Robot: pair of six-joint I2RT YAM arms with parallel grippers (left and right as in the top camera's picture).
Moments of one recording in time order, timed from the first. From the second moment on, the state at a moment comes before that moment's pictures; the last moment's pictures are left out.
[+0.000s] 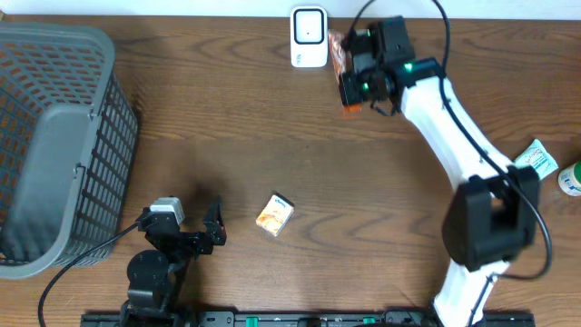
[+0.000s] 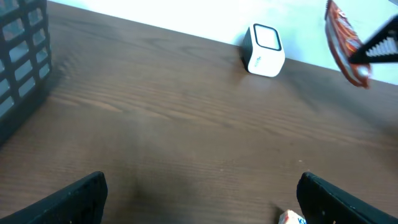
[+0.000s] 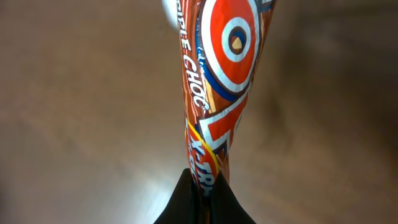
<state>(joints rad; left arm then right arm) -0.13 0.01 0.11 -0.38 0.05 -0.28 0.29 2.02 1.72 -0.67 -0.20 0.03</state>
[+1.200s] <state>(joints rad) -0.13 0.01 0.11 -0.38 0.05 -0.28 0.37 2.56 2.57 -1.16 0.11 0.19</state>
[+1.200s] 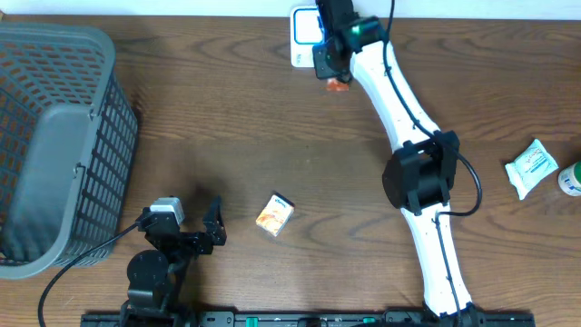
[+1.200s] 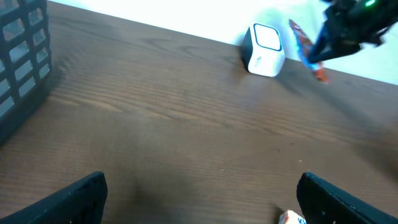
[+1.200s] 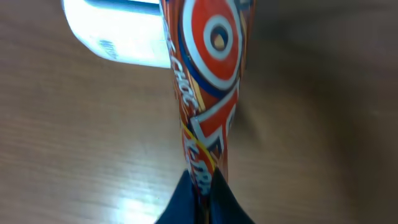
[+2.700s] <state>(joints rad) -0.13 0.01 0.11 -0.38 0.05 -0.28 -0.44 2.56 2.26 -1.37 0.30 0.37</state>
